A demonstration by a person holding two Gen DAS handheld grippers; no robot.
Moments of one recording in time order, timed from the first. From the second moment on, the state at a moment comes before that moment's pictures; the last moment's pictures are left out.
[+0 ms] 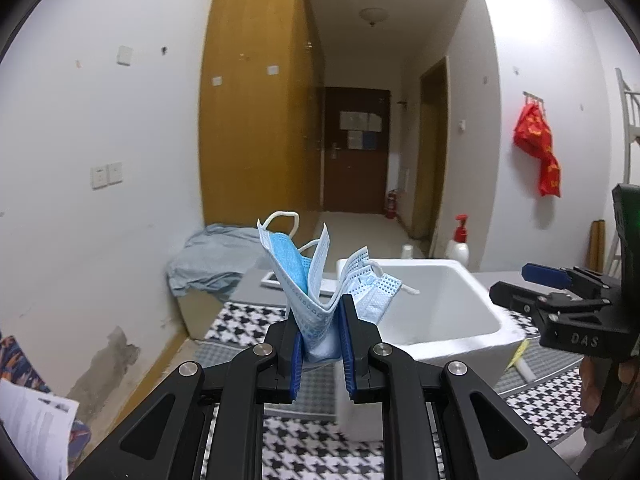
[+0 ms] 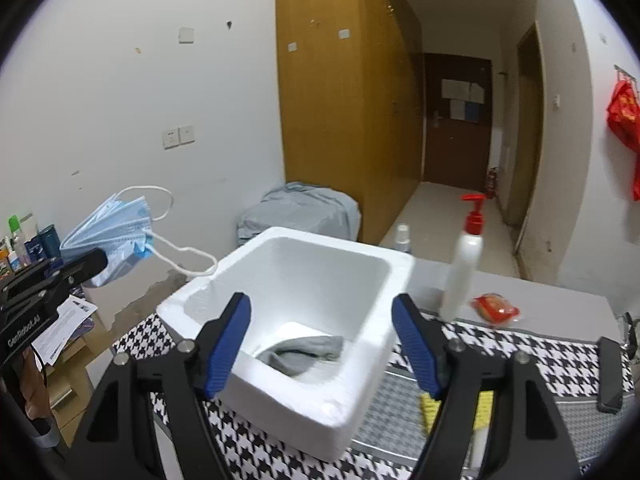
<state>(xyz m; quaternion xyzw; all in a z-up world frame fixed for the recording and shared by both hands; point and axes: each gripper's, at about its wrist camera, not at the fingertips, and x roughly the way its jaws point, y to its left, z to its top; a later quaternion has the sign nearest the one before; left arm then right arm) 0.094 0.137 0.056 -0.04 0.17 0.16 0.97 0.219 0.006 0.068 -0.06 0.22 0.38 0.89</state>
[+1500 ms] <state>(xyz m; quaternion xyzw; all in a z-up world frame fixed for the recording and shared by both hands) 0.177 0.088 0.046 0.00 0.19 0.09 0.98 0.234 -0.082 0.044 -0.03 0.22 0.28 0.93</state>
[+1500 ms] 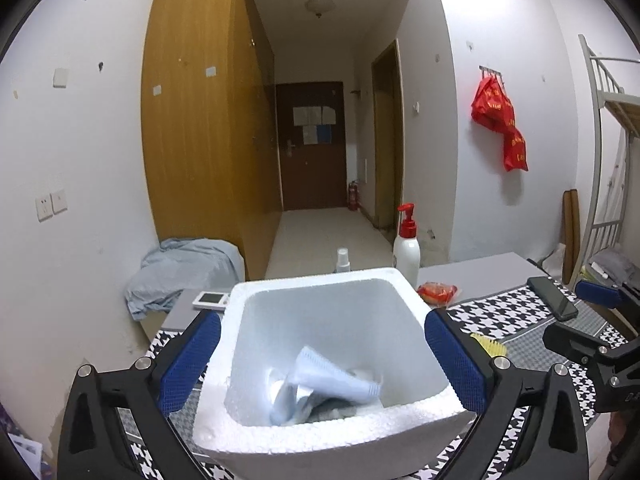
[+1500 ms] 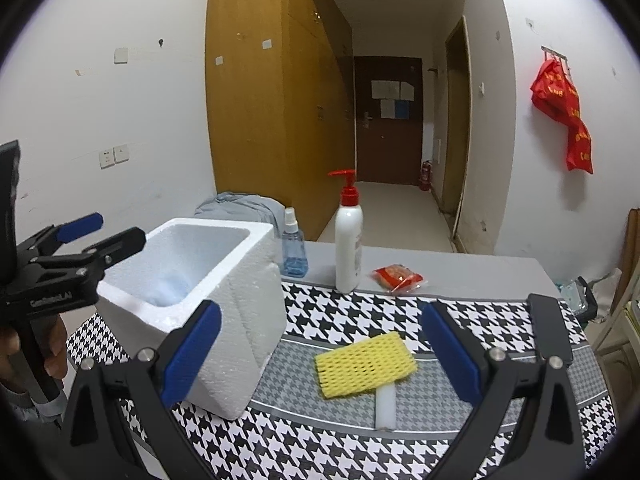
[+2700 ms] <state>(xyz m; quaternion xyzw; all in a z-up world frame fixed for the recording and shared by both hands) 0.140 0.083 0.056 -0.02 0.16 0.10 0.98 0.212 -0.099 0.046 -0.02 0.21 0.29 0.93</state>
